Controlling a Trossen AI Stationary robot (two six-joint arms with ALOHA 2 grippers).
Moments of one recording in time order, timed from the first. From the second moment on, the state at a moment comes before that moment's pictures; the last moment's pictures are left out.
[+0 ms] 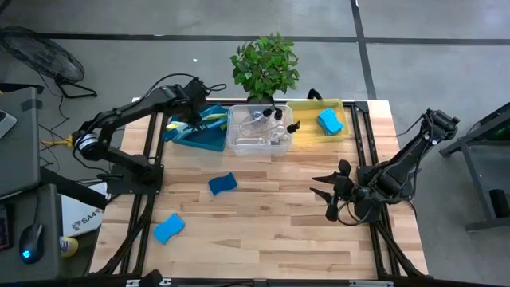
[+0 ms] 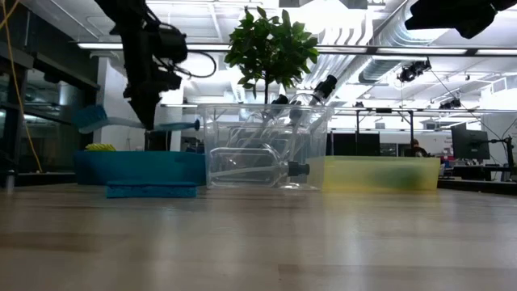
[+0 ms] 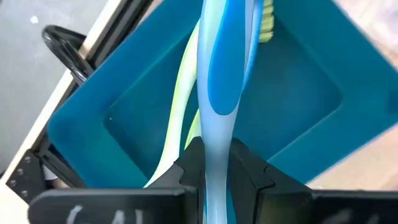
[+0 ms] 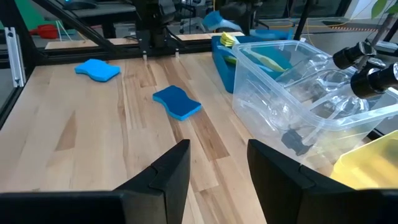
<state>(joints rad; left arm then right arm) 0.74 1.36 1.10 -0.96 -0.14 0.13 0.78 1.02 0.67 -0.33 1.02 0.58</state>
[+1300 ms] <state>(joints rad) 0.75 1.54 1.10 -0.89 -0.01 0.19 0.78 1.02 0.67 -0.33 1.04 0.59</state>
